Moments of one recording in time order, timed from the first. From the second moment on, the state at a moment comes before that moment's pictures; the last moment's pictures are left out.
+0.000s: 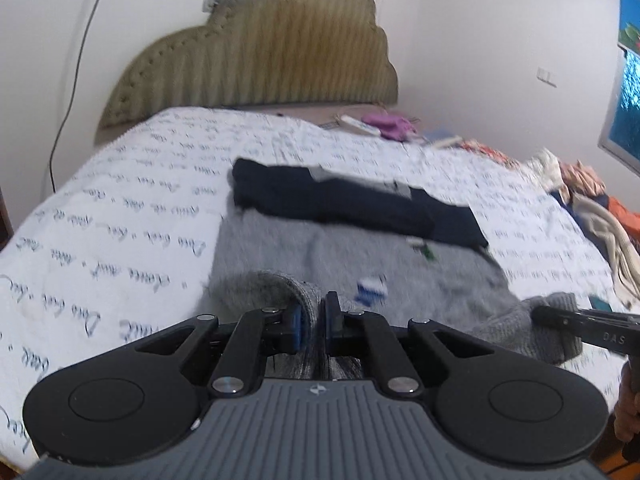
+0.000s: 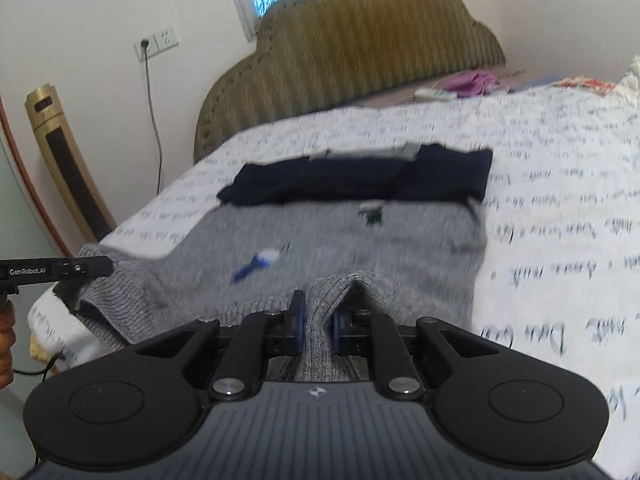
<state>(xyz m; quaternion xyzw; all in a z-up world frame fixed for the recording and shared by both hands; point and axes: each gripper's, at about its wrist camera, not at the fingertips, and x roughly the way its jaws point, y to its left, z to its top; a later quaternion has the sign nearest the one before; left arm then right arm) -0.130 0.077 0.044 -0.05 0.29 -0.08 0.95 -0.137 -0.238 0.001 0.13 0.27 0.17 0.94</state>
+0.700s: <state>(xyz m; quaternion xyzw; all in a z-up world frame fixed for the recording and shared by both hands) -0.017 0.063 0.077 -0.01 0.26 -0.04 0.96 -0.040 -0.261 0.032 0.16 0.19 0.12 0.96</state>
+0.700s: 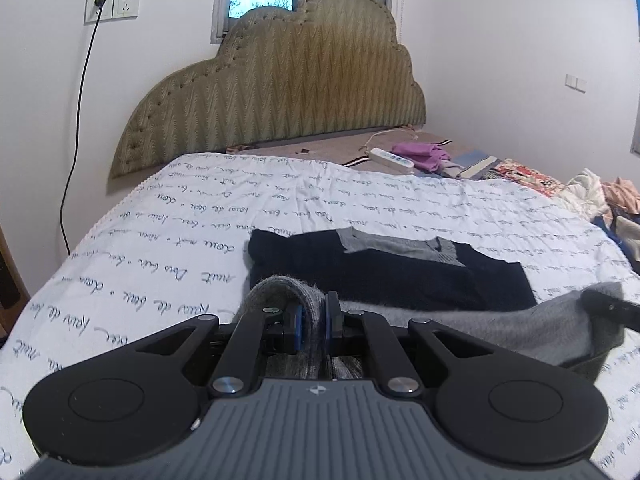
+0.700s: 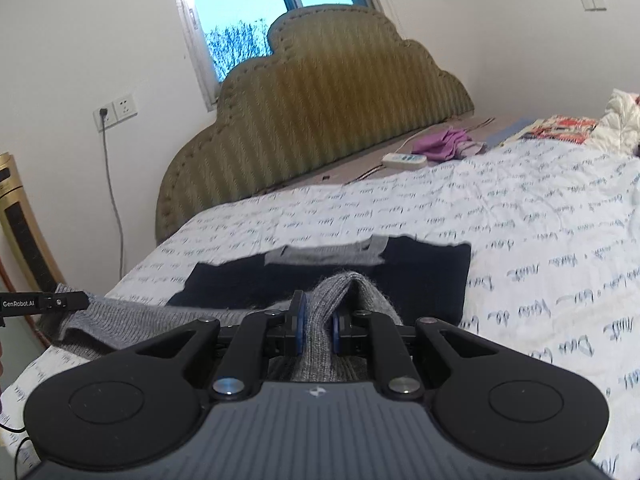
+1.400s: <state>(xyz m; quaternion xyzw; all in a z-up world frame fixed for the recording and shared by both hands) 0.059 0.055 0.090 0.00 0.28 -0.02 0.96 0.031 -0.285 0.029 0.21 0.20 0.10 0.95</state>
